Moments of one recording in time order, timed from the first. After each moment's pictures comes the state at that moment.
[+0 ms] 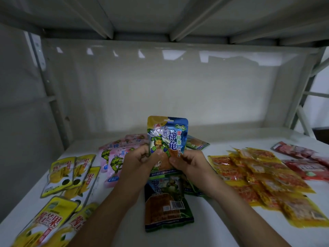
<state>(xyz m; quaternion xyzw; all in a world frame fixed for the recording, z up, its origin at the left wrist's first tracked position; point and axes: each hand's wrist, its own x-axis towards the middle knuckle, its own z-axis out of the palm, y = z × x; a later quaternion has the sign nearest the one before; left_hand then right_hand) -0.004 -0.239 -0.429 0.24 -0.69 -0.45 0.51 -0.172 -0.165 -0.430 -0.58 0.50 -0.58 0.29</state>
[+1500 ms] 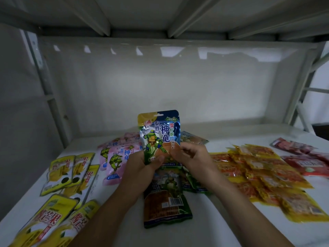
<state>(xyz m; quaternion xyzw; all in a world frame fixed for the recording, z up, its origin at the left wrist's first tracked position) -0.006 -0.226 -0.428 0.32 -0.70 -0.45 0.45 -0.183 -0.164 -0.425 -0.56 0.51 -0.60 0.24</state>
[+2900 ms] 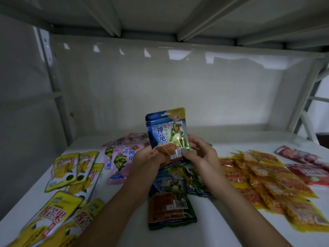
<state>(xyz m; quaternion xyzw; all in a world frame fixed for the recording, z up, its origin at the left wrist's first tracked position) -0.009 -0.216 -0.415 0.28 -0.58 -0.60 0.48 -0.173 -0.156 -0.417 -0.49 0.52 -0.65 0.24</state>
